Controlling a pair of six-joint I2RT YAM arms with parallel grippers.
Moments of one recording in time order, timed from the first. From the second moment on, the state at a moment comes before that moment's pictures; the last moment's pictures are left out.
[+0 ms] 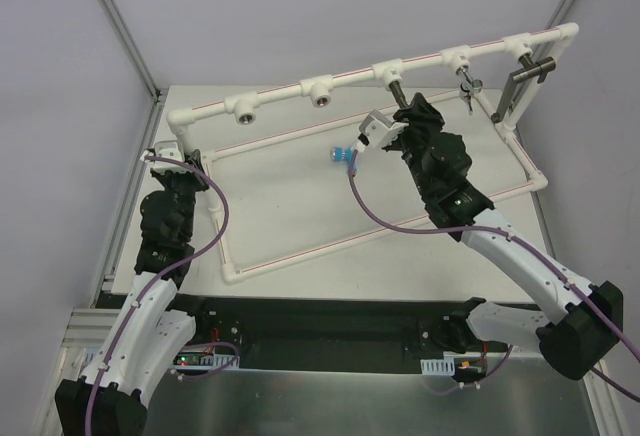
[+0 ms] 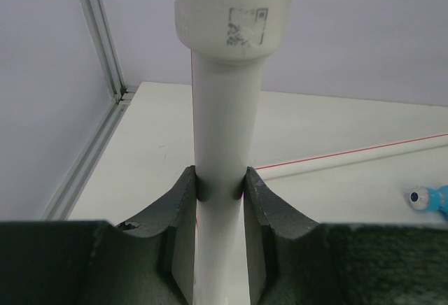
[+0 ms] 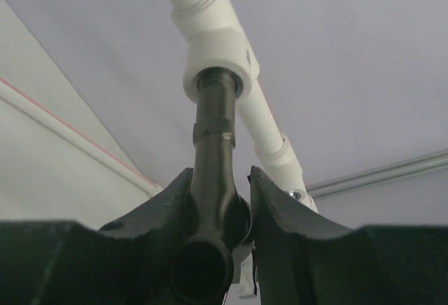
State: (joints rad) left arm -0.17 0.65 0.48 0.28 -0.22 -0.02; right arm 0.65 1.15 0.98 0.22 0.35 -1.18
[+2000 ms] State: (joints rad) left arm -0.19 0.63 0.48 0.26 -0.20 -0.02; right arm 0.35 1.15 0.87 0.47 -0.09 0.87
